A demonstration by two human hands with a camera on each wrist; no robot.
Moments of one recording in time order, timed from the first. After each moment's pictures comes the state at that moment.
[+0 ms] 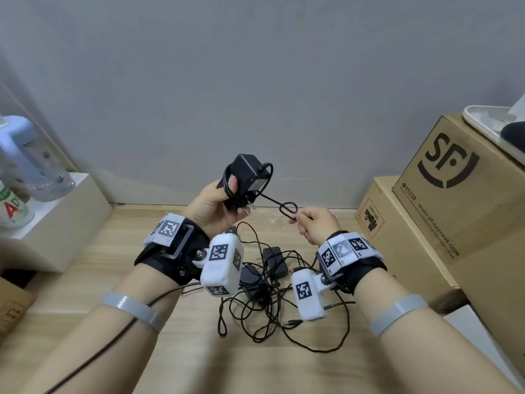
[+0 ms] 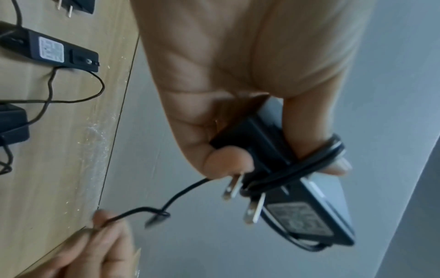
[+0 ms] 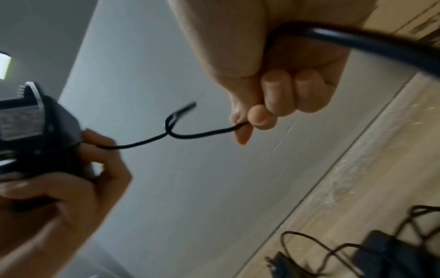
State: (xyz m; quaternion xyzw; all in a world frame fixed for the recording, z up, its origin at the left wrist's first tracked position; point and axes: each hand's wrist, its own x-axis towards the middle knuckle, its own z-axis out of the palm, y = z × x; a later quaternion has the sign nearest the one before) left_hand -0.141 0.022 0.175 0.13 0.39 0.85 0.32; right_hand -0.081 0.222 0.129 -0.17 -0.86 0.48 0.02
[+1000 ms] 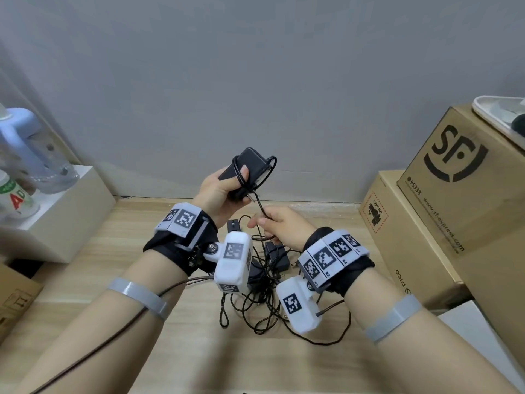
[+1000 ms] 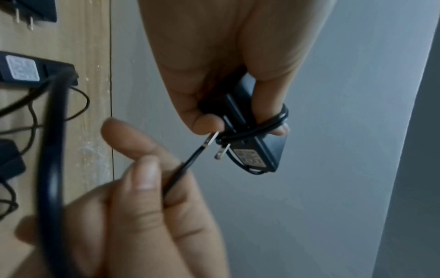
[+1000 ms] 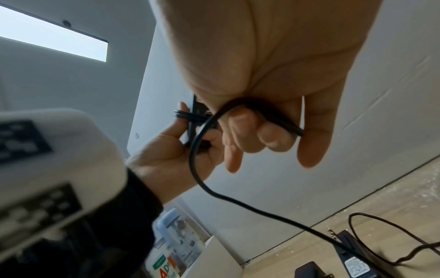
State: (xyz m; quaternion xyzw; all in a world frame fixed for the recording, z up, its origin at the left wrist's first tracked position) left_hand -0.141 0.034 0.175 0.07 0.51 0.83 0.21; right_hand -0.072 0.168 0.156 0.02 -0.87 0.48 -0.10
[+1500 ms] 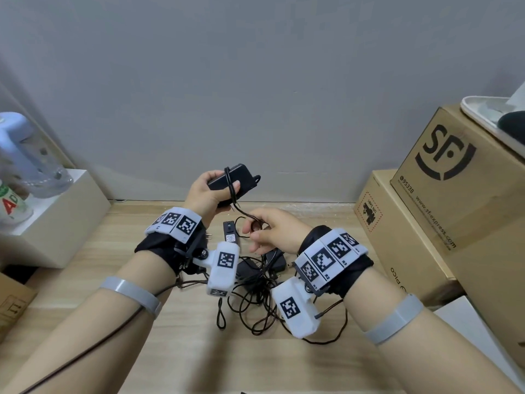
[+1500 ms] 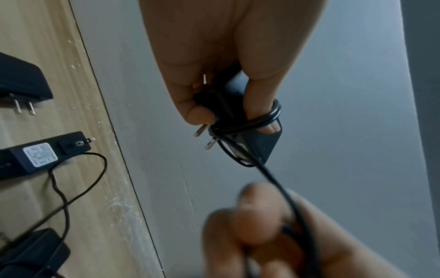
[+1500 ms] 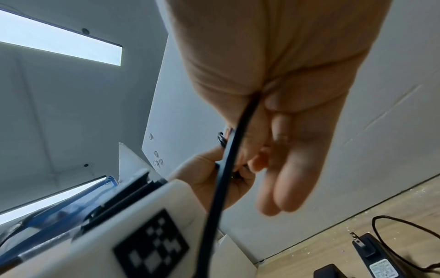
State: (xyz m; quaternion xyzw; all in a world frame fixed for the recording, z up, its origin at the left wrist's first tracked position) left_hand -0.151 0.025 0.161 0.04 0.67 0.73 0.11; right_hand -0.061 0.160 0.170 0.04 -0.83 0.53 -0.16
